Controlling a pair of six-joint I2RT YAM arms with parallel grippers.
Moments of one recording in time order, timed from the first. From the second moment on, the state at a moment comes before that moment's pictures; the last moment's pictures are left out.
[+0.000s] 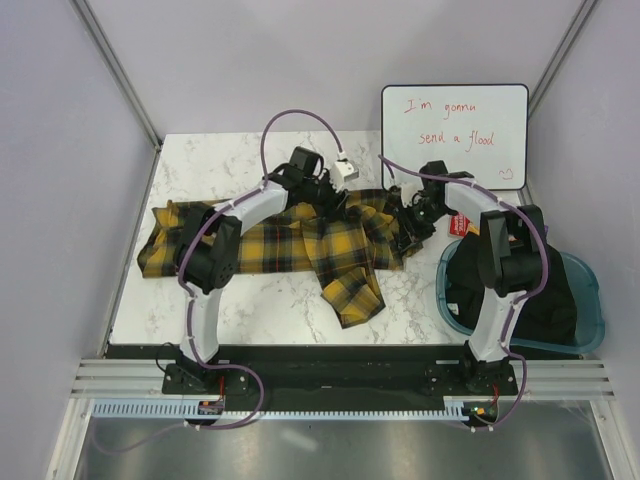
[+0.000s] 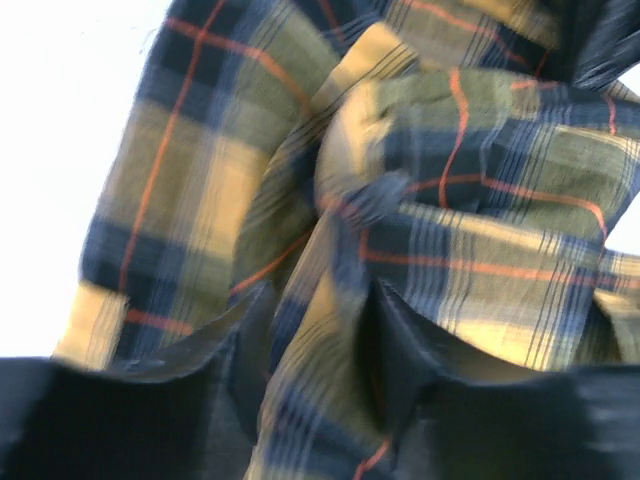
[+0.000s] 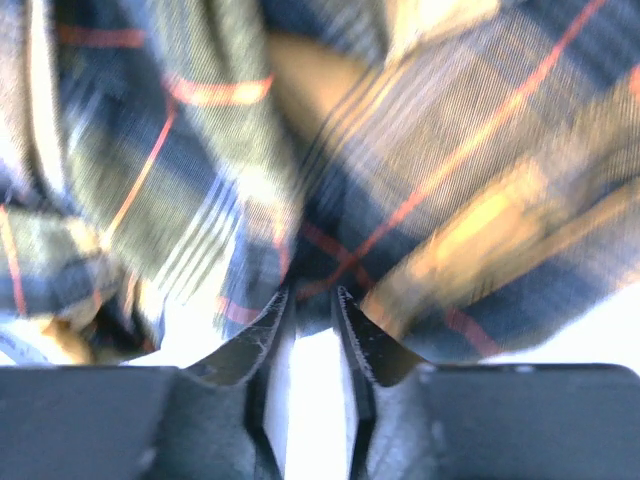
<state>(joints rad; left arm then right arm) -0.51 2.10 1.57 -0.25 0.57 0.42 0.16 1.97 1.37 -0.80 -0.48 -0.26</state>
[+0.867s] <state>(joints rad) 0.43 1.81 1.17 -0.74 0.40 0.69 0.27 1.96 1.34 -0.76 -0.35 -0.32</state>
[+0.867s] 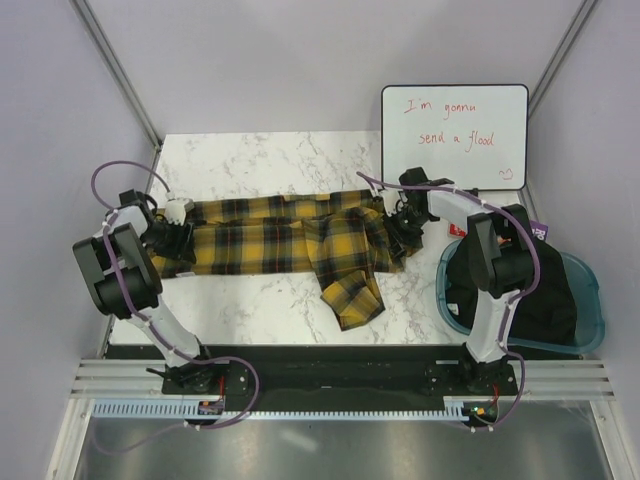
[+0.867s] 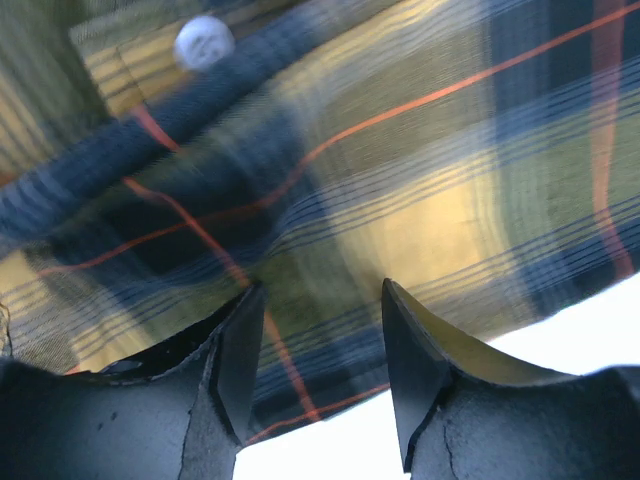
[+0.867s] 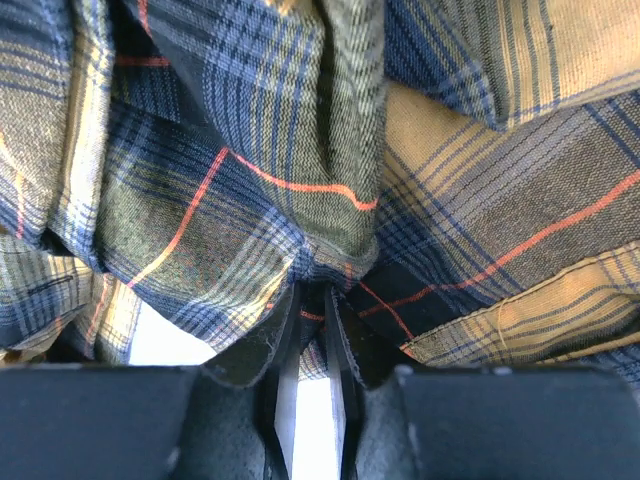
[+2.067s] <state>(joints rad) 0.37 1.14 1.18 -1.06 0.99 0.94 0.63 1.73 1.12 -0.90 -0.56 -0.37</state>
